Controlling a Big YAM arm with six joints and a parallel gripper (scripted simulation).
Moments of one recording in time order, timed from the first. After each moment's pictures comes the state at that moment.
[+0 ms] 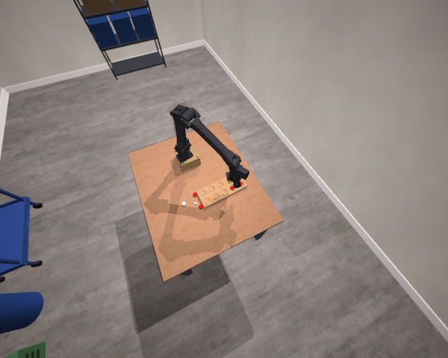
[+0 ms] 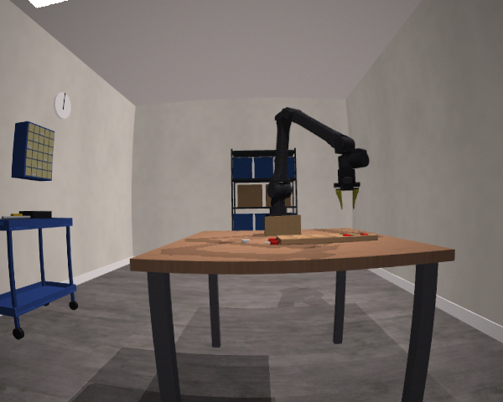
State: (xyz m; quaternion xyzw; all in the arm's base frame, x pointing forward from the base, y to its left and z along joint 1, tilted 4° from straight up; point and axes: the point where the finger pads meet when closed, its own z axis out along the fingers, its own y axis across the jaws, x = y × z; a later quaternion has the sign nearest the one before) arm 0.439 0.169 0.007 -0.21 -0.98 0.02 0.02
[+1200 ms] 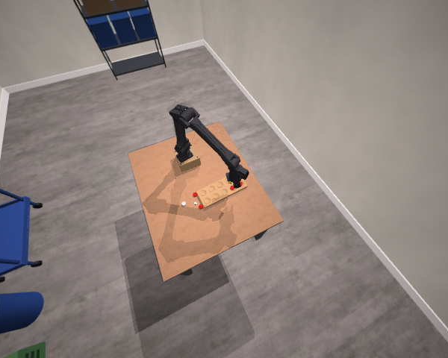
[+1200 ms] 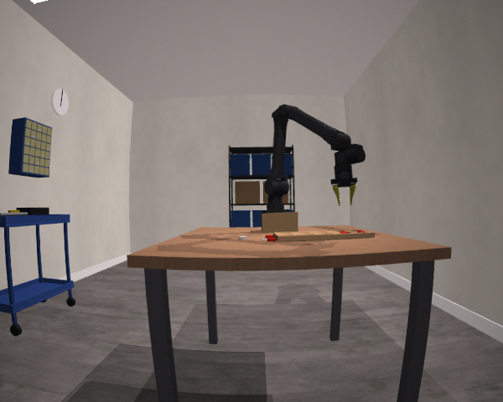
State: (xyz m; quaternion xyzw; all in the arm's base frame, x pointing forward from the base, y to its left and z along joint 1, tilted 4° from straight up) arm 0.447 0.167 0.011 -0.21 -0.98 0.00 0.00
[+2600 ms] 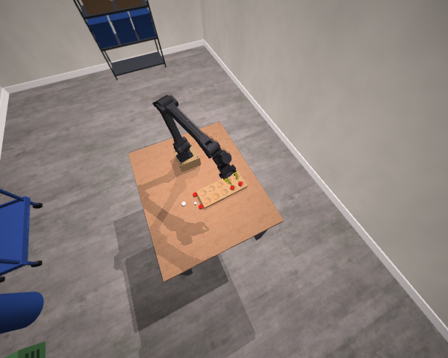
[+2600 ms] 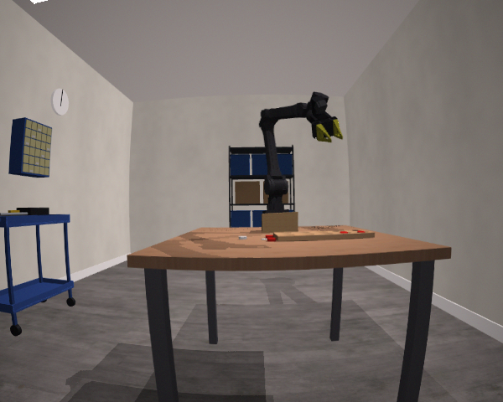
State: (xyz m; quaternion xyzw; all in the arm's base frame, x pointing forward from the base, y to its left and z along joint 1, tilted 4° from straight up) arm 0.559 0.096 0.232 -0.11 -0.91 -0.11 -0.38
